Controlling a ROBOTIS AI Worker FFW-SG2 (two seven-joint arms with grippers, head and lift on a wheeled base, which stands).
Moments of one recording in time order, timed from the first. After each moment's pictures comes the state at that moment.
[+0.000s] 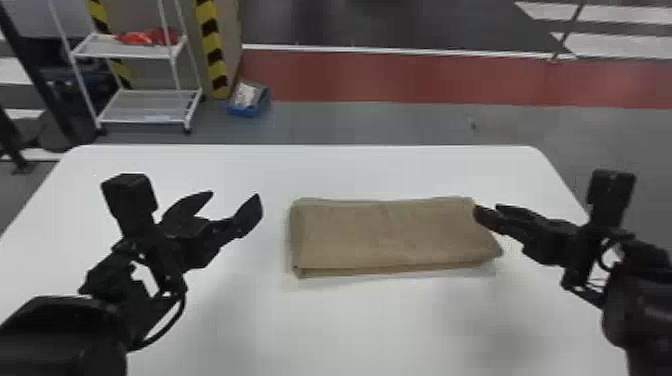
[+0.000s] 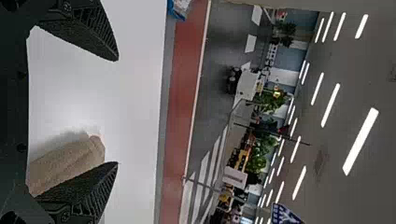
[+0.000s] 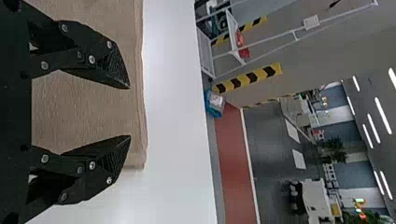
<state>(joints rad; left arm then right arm) 0.13 0.18 -0.05 -1.89 0.37 0.44 -0.17 -0.06 -0.04 -0.41 -1.75 0.09 0.72 0.74</state>
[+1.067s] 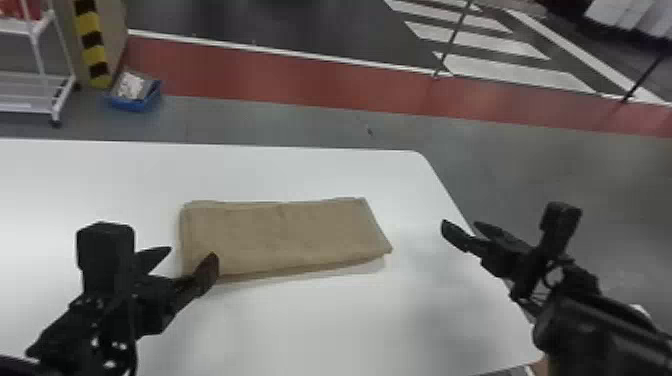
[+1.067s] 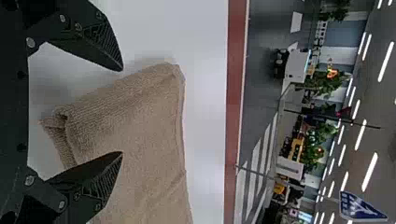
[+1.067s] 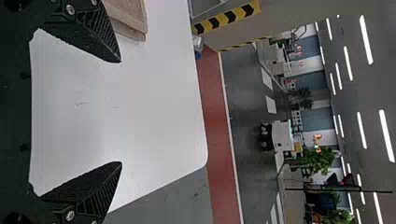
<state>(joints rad) 0.15 0.17 -0.31 -1.87 0.30 0.53 0.01 -0.05 -0.09 -0.68 -1.66 0.10 0.55 0.81</state>
